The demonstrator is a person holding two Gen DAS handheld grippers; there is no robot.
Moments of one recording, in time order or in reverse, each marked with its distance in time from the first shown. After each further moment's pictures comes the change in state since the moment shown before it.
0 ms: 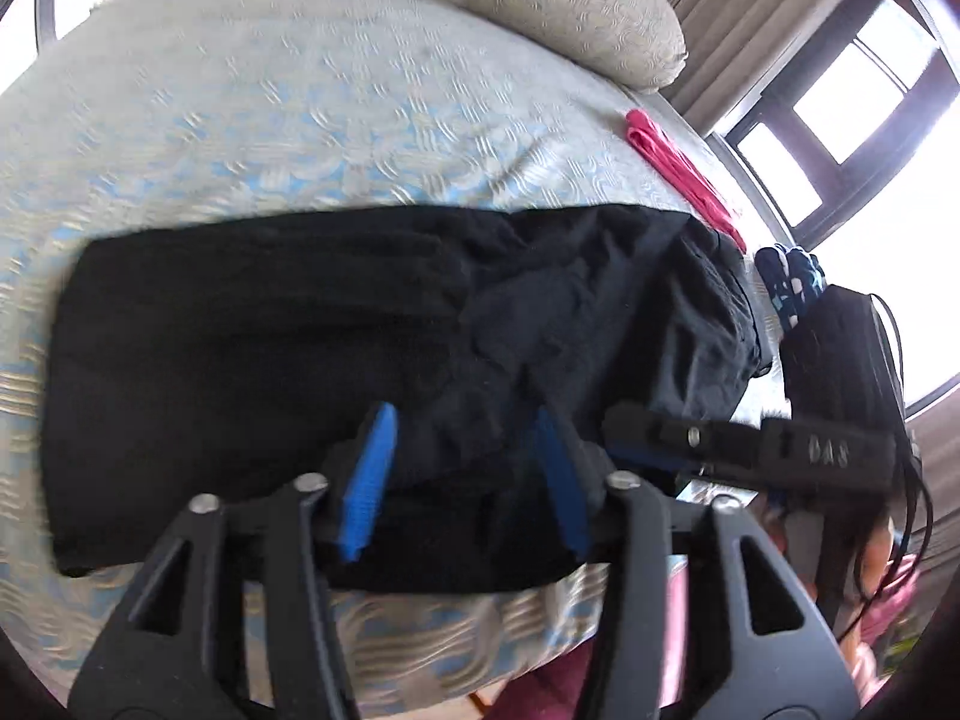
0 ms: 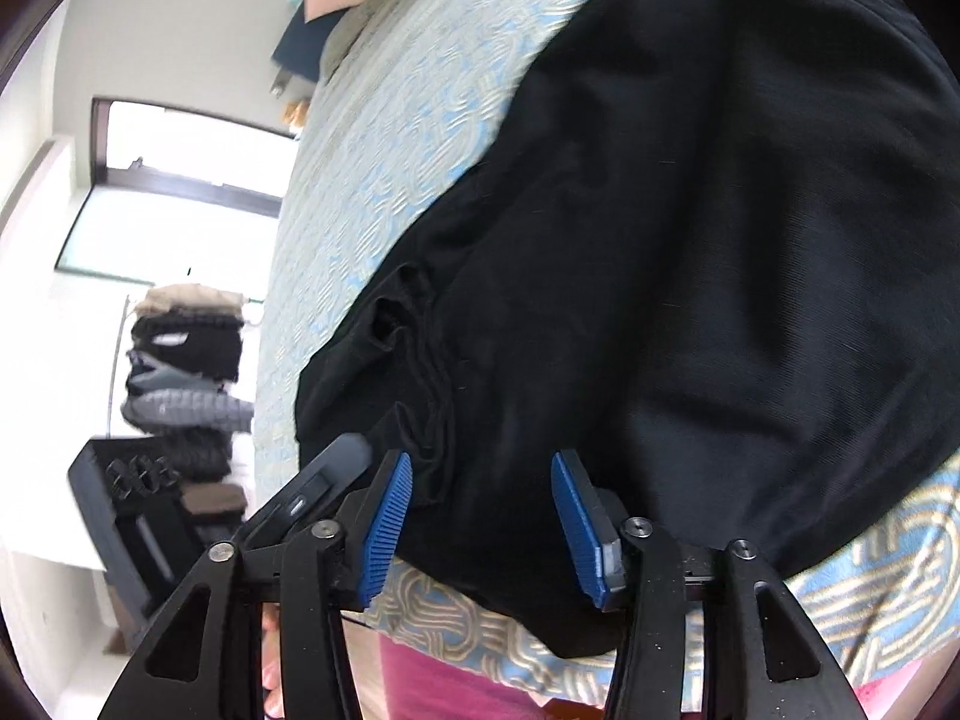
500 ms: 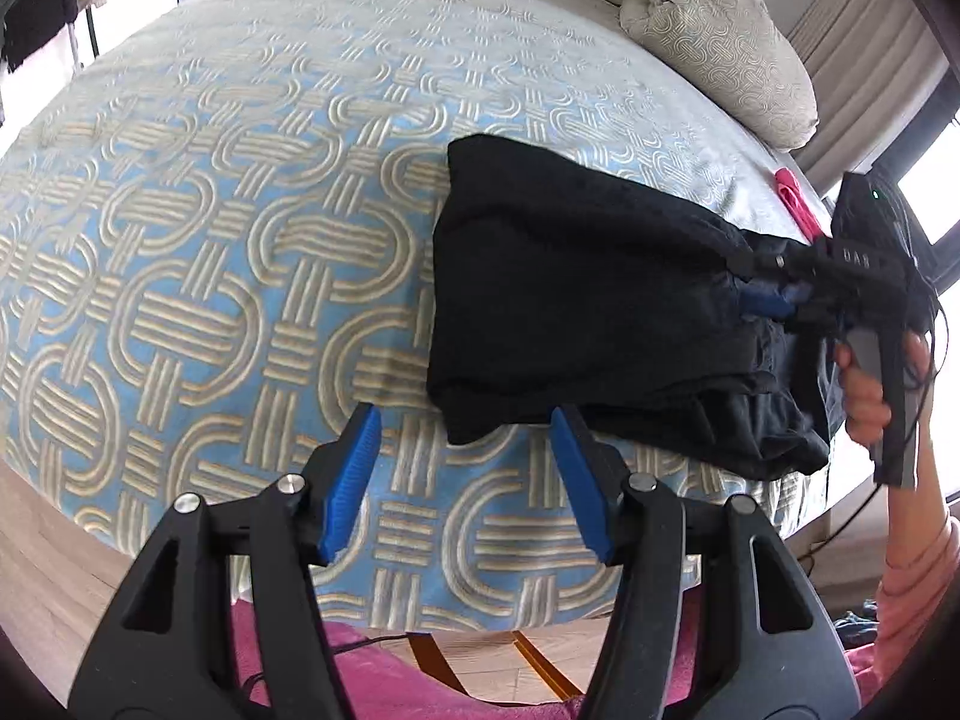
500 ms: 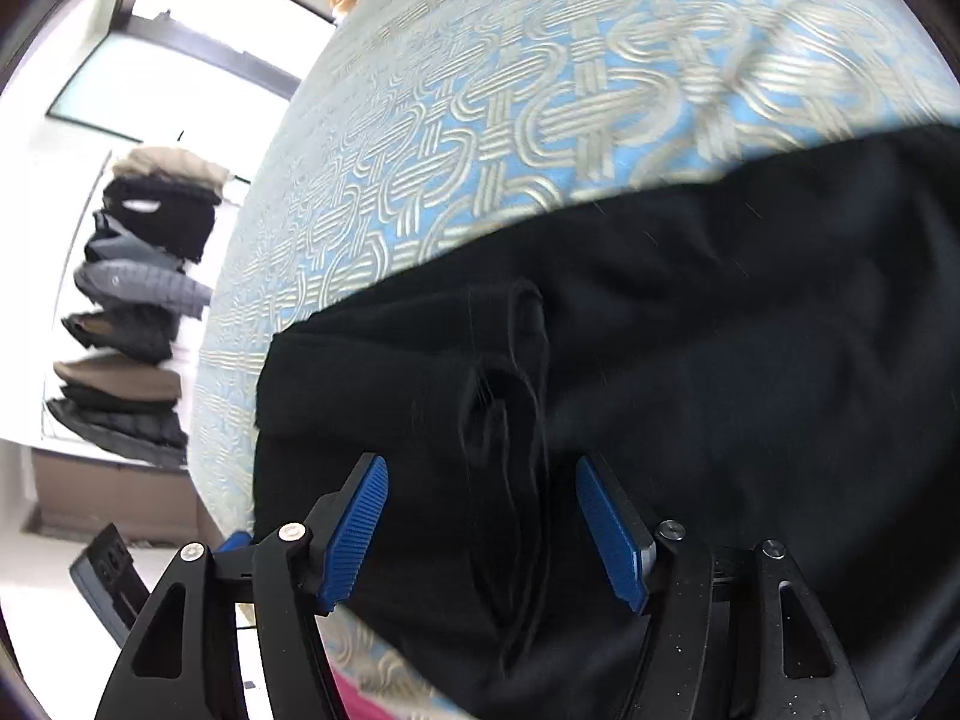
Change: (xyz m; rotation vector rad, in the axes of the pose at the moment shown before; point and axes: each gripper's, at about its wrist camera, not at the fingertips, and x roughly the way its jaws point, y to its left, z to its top) left arm -0.056 0.145 -0.073 -0.221 -0.019 0.190; right arm 0.095 0.085 0.059 -0.278 0.178 -0.136
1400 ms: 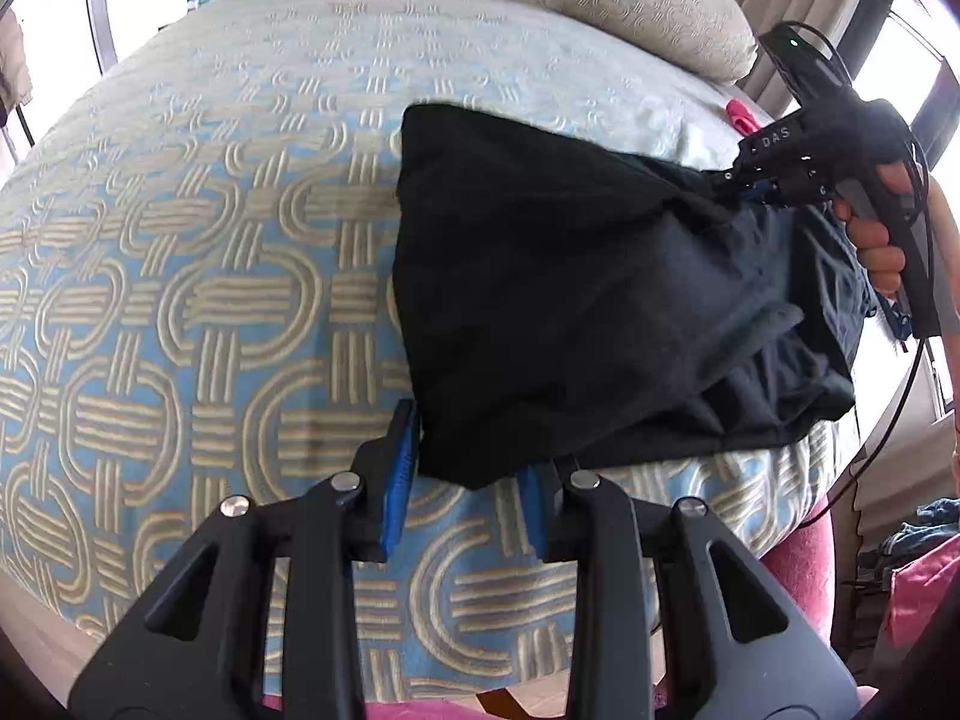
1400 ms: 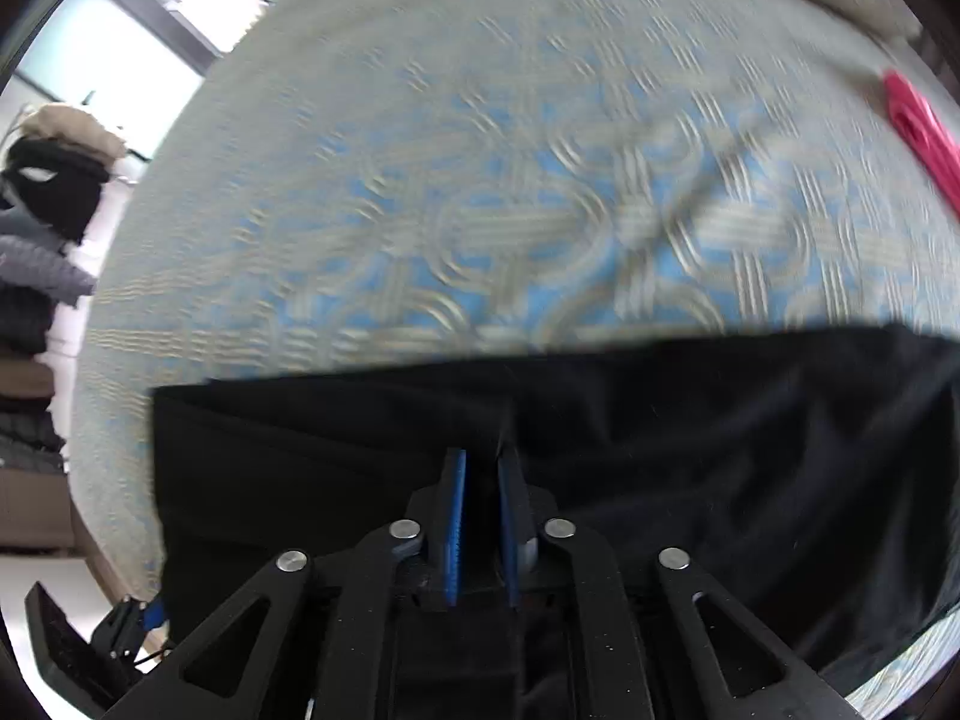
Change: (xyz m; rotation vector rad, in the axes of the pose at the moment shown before) left arm 0.031 -0.031 0.011 0.235 0.004 -0.004; right arm -0.012 0.013 0.045 -0.010 0.007 -0.382
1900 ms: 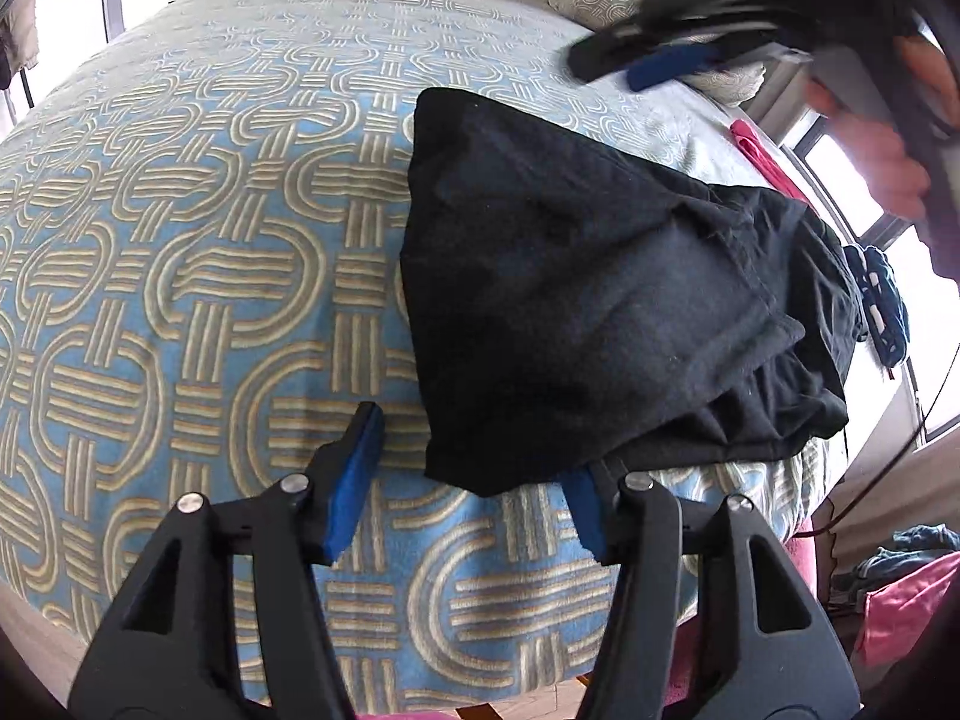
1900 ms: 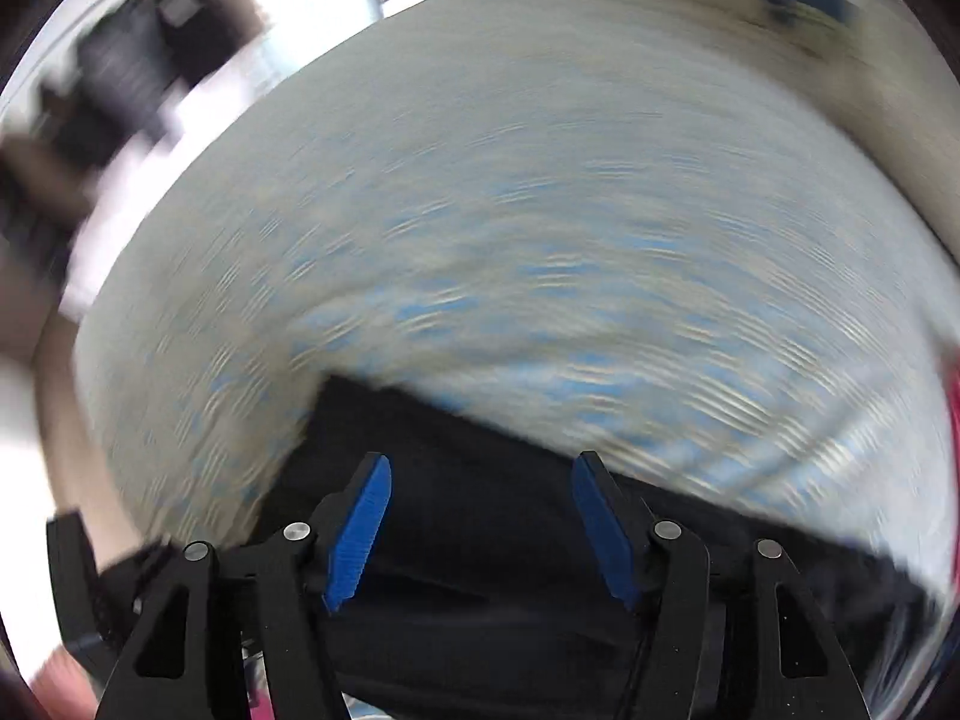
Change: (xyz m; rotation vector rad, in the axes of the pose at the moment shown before) left arm 0.003 0.010 -0.004 -0.057 -0.023 -0.049; right arm -0.023 0.163 0.009 -0.557 -0.040 -0.016
